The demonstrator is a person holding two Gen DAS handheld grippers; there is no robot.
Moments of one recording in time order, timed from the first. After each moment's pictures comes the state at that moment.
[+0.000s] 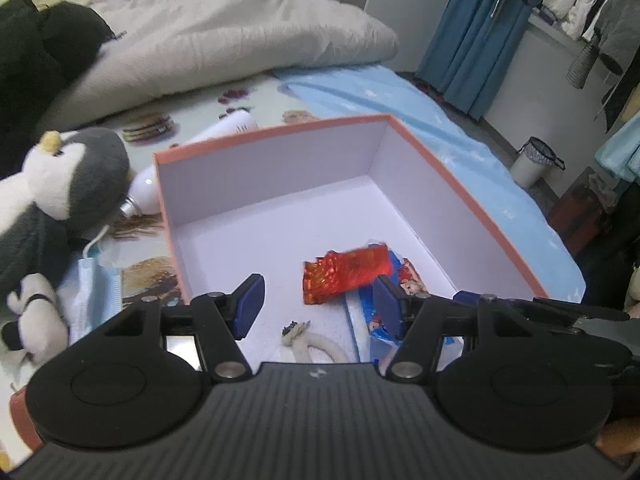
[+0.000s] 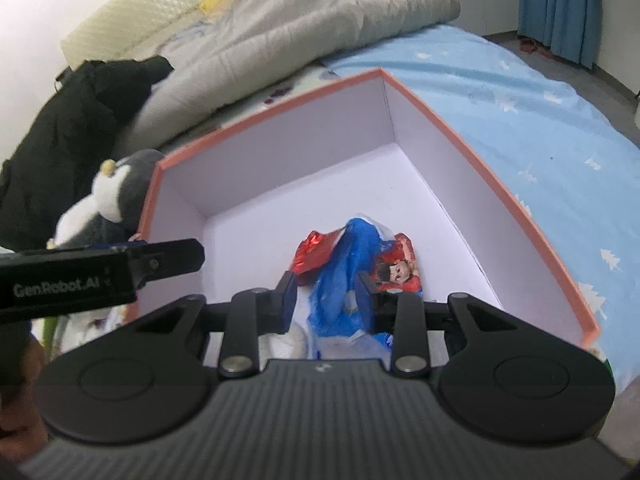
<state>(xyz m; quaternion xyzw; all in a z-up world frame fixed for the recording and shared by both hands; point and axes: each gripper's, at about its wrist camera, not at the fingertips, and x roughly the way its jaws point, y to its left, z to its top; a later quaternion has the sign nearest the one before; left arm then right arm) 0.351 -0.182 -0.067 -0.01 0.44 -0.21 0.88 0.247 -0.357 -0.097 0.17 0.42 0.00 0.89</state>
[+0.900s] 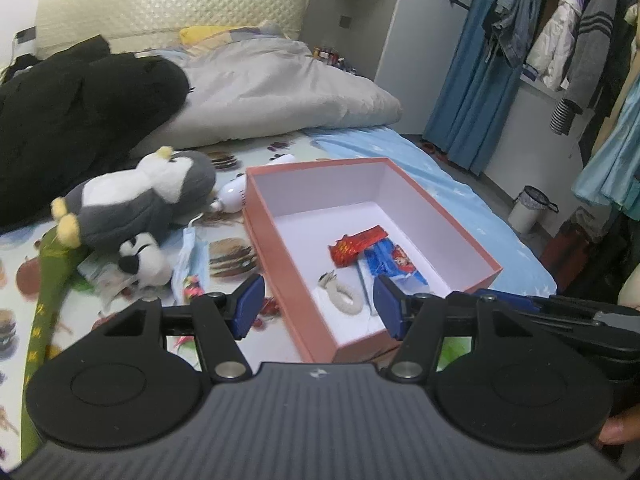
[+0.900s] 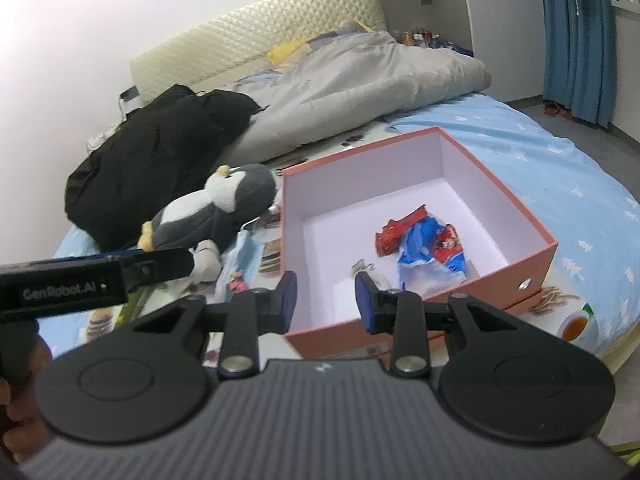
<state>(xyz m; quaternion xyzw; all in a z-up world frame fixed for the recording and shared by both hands) 0.142 -0.062 0.017 -0.03 0.35 -0.18 0.92 0.089 -0.274 -0.019 0.14 0.33 0.04 0.93</state>
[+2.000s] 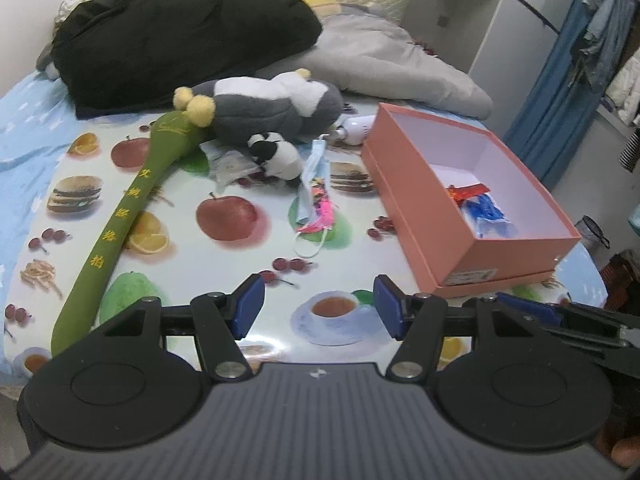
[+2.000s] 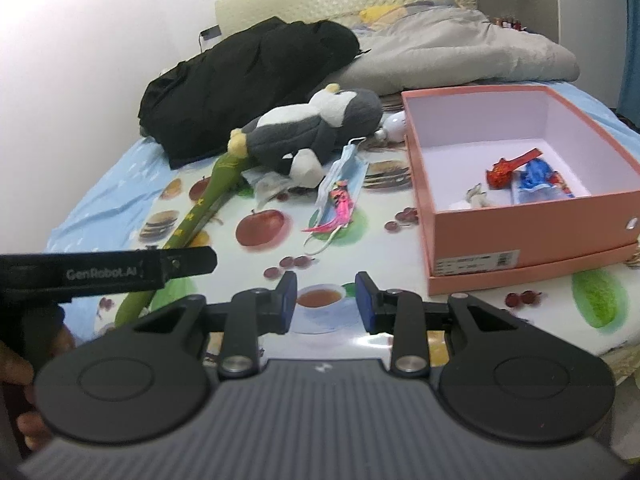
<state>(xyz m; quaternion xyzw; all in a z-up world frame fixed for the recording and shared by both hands) 0.069 0.059 -0.074 -0.10 0.38 -0.06 0.92 0.044 -0.160 -0.078 0.08 0.36 0.16 0.92</state>
